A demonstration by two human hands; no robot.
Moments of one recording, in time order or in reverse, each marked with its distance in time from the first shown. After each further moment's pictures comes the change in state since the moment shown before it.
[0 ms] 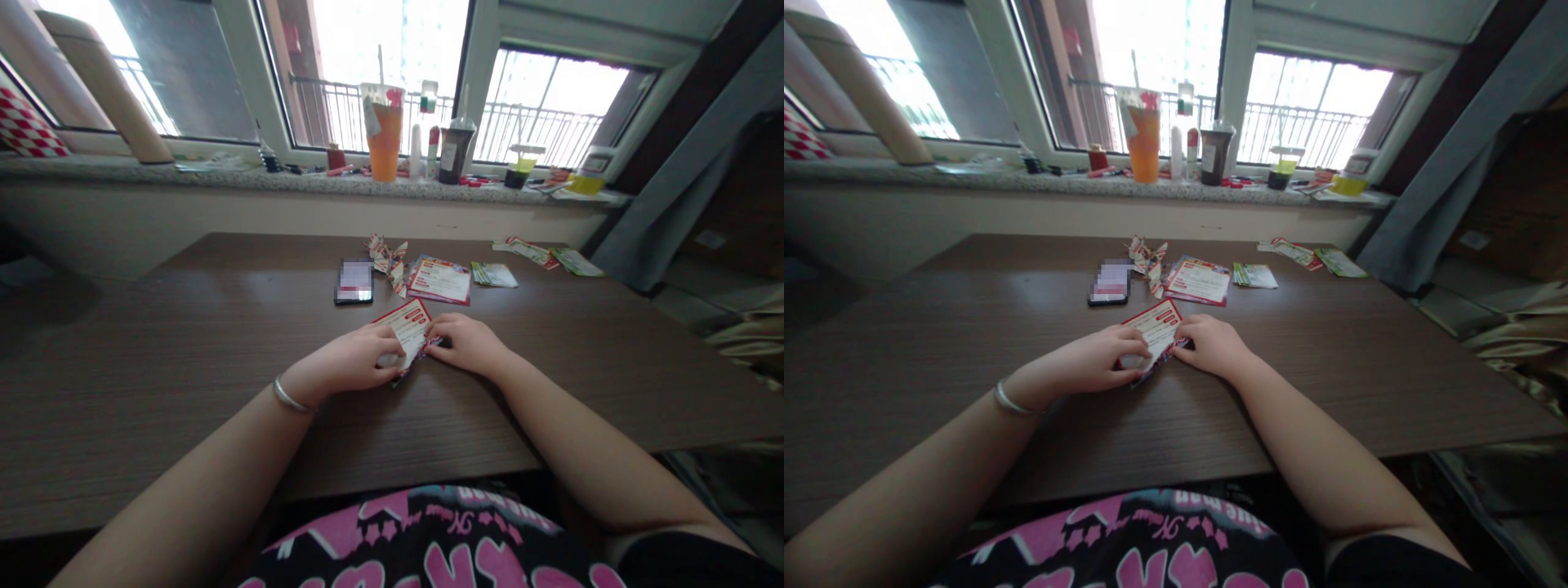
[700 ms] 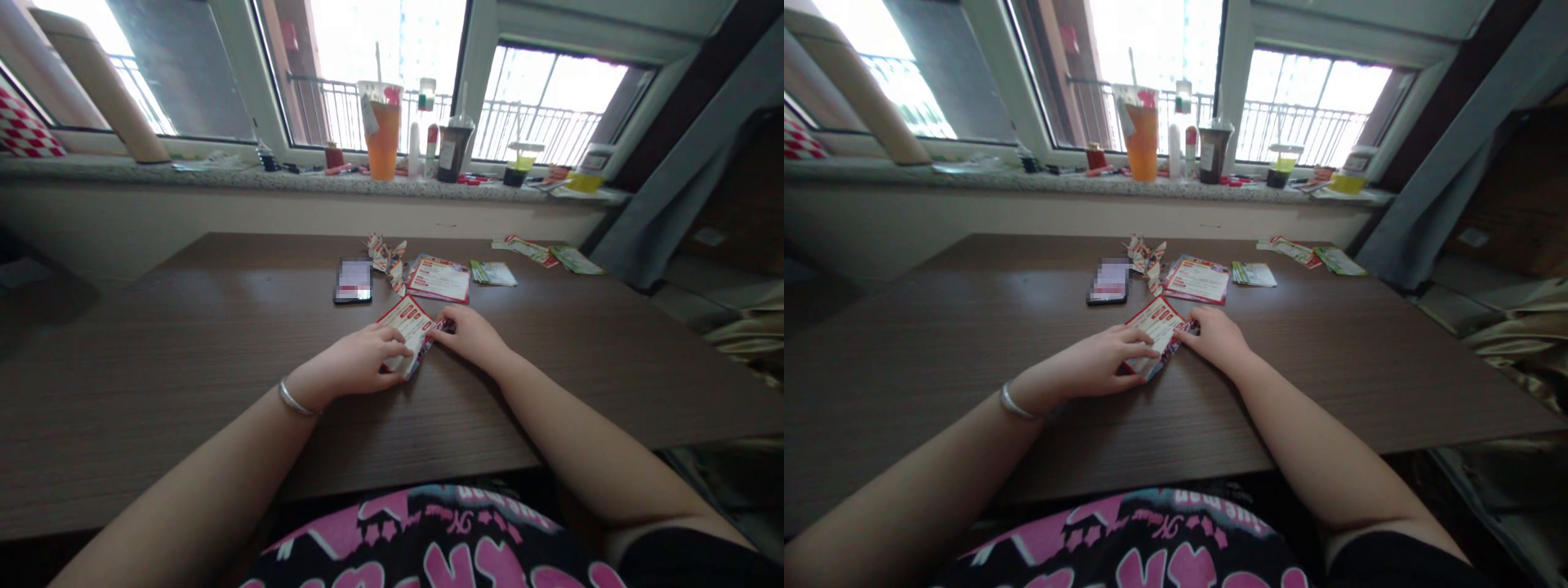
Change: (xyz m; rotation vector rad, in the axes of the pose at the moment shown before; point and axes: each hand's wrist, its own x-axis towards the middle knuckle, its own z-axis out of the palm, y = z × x) left_hand -0.001 0.002 0.006 0.063 0.020 0.015; right_hand 0.009 0.010 0.009 0.044 0.129 0.275
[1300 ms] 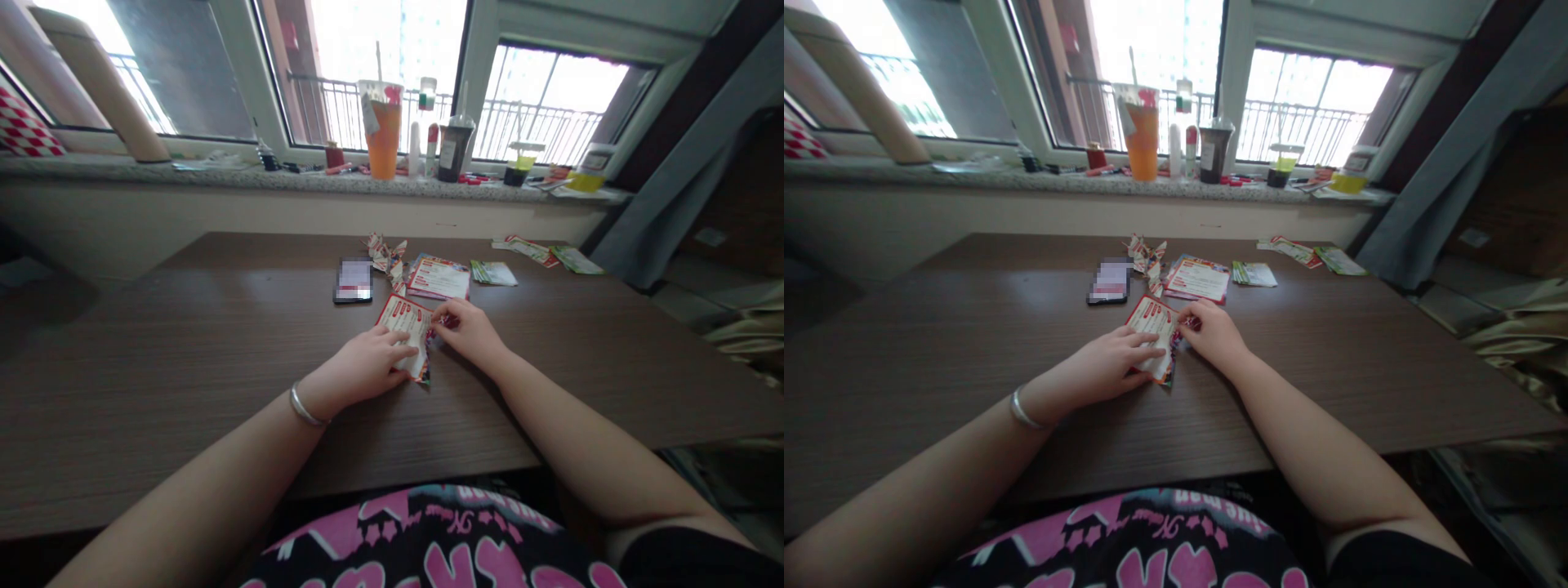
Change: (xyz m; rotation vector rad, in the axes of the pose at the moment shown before) left_hand 0.003 0.006 0.015 0.149 0.073 -0.022; right_hand 0.001 -0.004 0.002 0.300 0.191 -0.140
